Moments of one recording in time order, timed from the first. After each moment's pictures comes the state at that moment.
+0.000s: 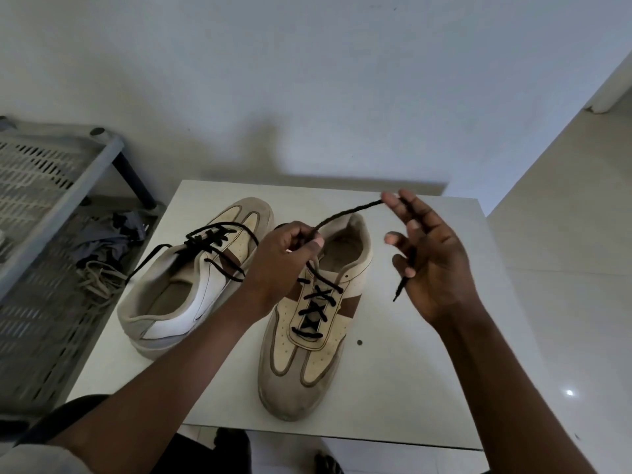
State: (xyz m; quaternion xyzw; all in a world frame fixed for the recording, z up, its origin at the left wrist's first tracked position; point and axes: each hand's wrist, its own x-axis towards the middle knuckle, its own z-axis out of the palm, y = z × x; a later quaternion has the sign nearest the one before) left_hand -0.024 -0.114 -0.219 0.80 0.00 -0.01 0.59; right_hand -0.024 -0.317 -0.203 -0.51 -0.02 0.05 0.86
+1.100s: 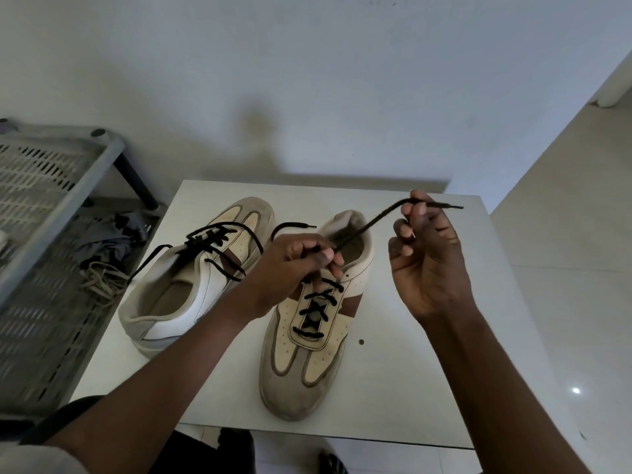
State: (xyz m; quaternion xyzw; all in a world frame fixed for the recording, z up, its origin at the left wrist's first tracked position) left_hand -0.028 -0.109 -0.212 0.75 -0.12 -0.13 0.64; right_hand -0.027 -0.299 -0.194 -0.35 0.01 0.00 0.94
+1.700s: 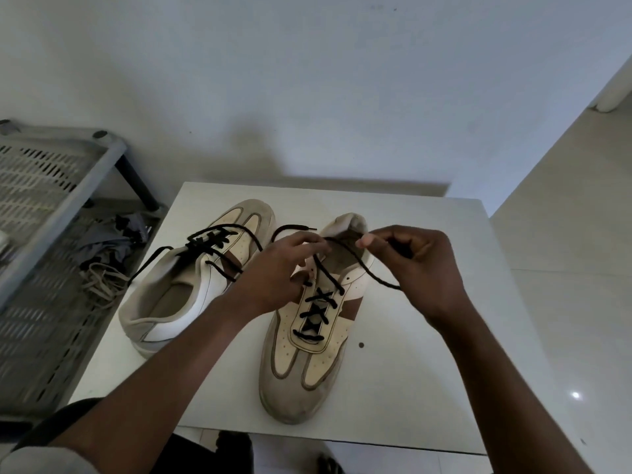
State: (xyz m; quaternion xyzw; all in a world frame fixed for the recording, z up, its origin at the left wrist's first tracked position) left_hand -0.010 -0.089 -0.248 0.92 -0.22 0.01 0.33; right_hand -0.036 -0.305 -0.187 -0.81 -0.08 -0.05 0.58
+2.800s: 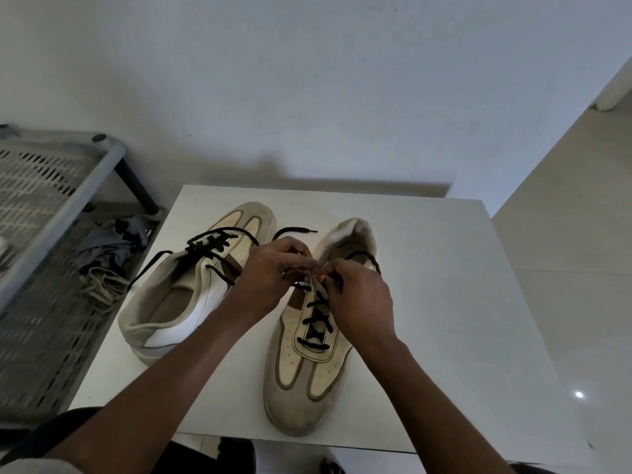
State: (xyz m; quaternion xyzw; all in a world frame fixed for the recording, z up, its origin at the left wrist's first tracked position) left_hand -0.010 -0.081 -0.259 0.87 -0.22 0.10 0.43; right_hand -0.038 -0.244 -0.251 -0.95 -0.03 -0.01 0.31
